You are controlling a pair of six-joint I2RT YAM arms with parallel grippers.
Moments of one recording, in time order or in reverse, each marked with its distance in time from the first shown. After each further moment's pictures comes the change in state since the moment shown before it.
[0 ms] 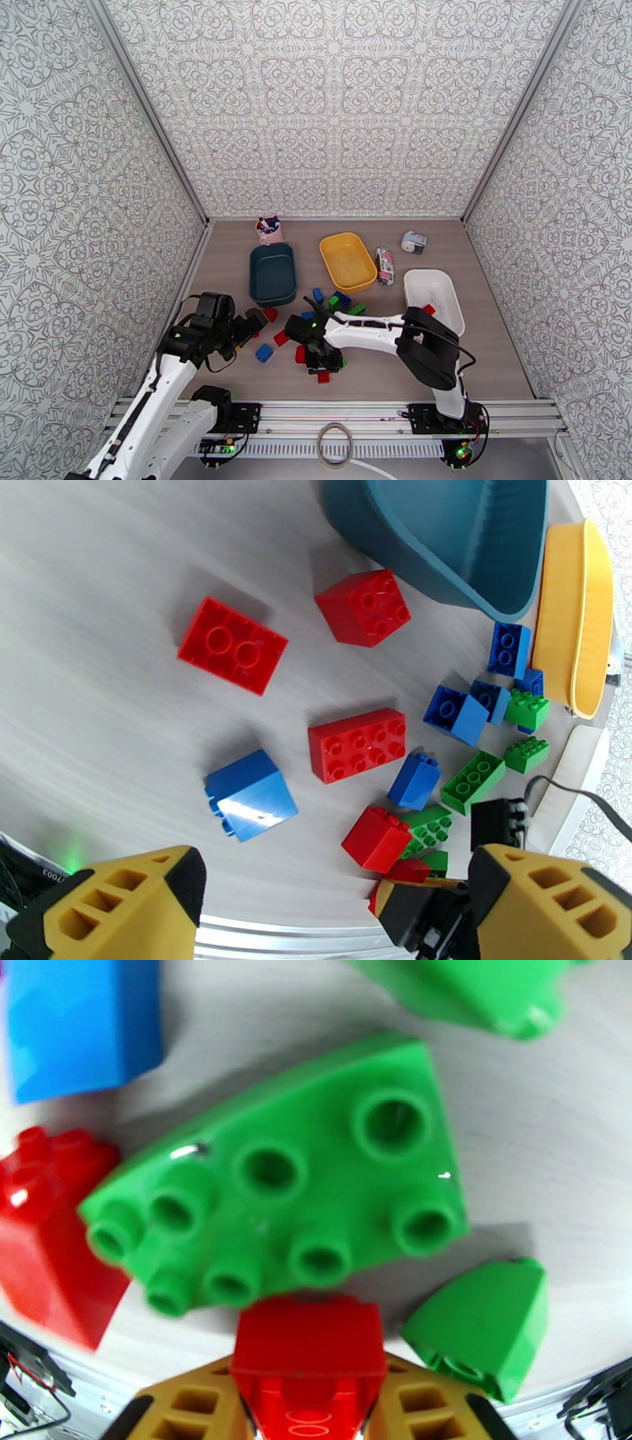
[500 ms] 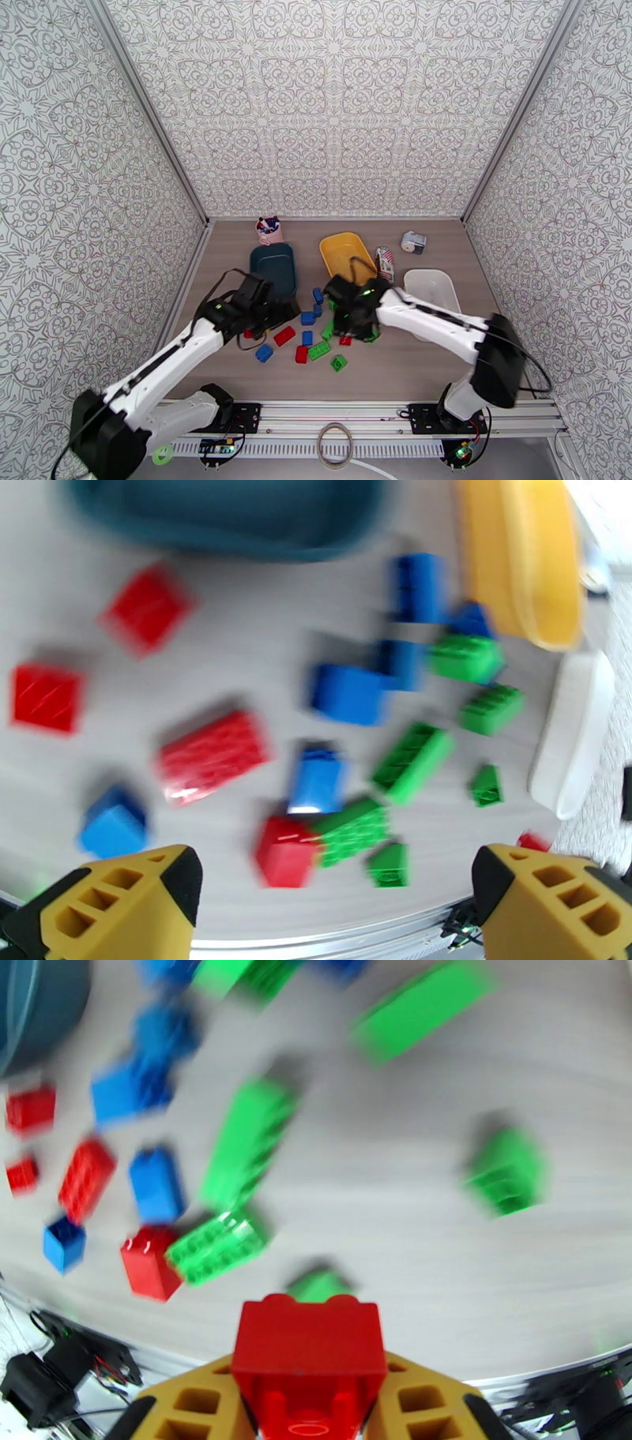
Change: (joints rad) left arm -0.390 0.381 0.226 0.223 -0.095 -0.061; right arm -0.333 -0.424 -0.131 -0.075 0.084 -0.093
